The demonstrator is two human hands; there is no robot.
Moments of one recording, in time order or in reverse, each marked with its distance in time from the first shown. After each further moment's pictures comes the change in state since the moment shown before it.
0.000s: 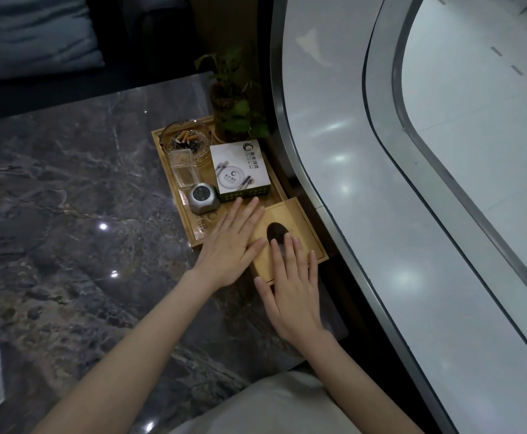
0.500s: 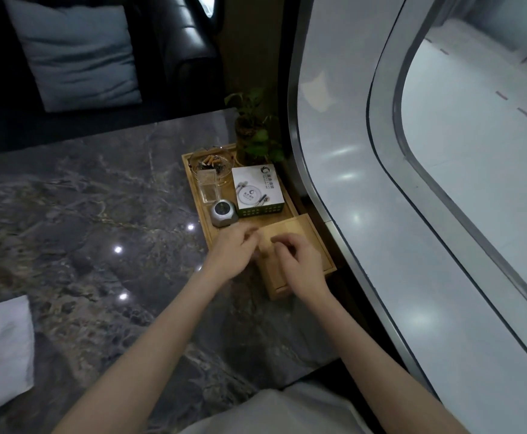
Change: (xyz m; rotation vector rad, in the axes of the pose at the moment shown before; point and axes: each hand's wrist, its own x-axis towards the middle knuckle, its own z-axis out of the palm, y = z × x) left_hand -0.015 0.021 -0.048 -0.443 0.107 -0.337; right_hand 0.041 -0.023 -0.059 0.707 -0.039 0.147
